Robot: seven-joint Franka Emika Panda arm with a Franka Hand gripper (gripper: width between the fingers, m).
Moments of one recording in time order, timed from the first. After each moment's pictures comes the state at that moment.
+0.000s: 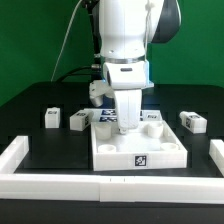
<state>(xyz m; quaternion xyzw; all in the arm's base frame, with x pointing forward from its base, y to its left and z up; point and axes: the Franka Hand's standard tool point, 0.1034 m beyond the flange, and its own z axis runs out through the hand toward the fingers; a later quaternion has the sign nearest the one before) 0.415 -0.017 0.008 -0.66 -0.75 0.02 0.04</state>
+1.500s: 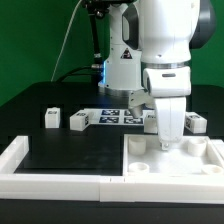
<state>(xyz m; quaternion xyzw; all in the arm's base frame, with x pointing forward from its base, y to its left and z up) 0.491 0.064 0.007 -0.71 -0.70 -0.02 0.02</state>
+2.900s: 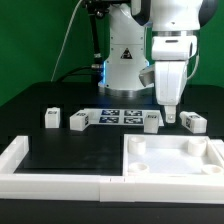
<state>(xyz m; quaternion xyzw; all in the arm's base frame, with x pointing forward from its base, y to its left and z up) 0.447 0.084 0.053 -0.79 -0.61 -0.03 0.00</state>
